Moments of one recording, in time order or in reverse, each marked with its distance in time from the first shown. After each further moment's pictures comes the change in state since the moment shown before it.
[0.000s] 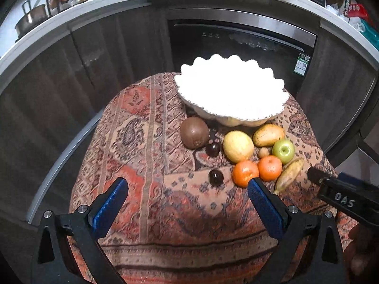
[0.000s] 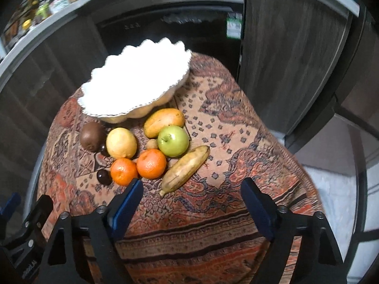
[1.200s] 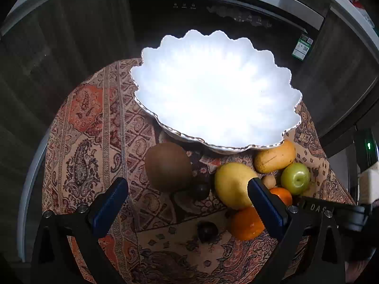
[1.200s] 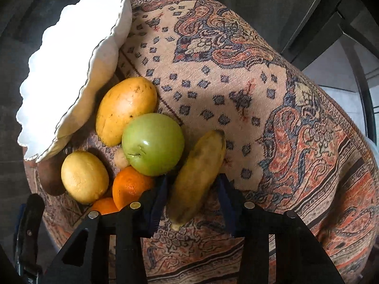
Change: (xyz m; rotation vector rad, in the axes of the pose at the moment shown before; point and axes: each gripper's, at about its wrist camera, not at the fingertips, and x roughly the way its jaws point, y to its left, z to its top) left arm 0.114 -0.012 0.071 0.086 0.175 -0.166; right arm 0.117 0.011 0.043 0.358 0.390 -0.053
